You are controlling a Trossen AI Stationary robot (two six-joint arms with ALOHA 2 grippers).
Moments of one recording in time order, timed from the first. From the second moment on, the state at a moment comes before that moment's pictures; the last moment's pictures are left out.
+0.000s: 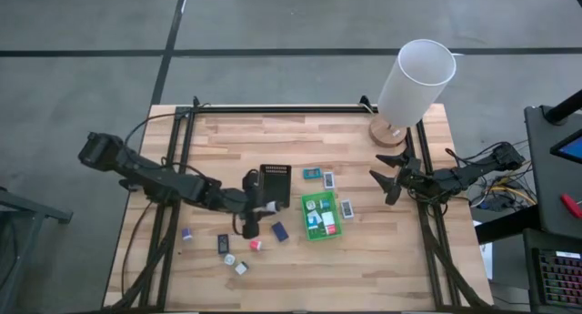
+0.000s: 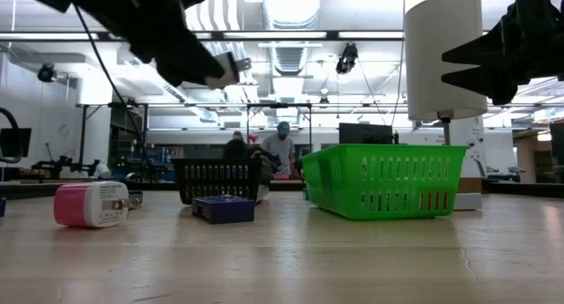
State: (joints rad) left arm -0.30 1.35 0.71 0.00 -0.27 -0.23; right arm 0.40 0.13 0.01 0.17 0.86 0.18
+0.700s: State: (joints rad) left arm -0.18 1.78 1.09 -0.03 -0.20 -0.09; right arm 0.40 0.14 0.01 0.17 0.86 0.18
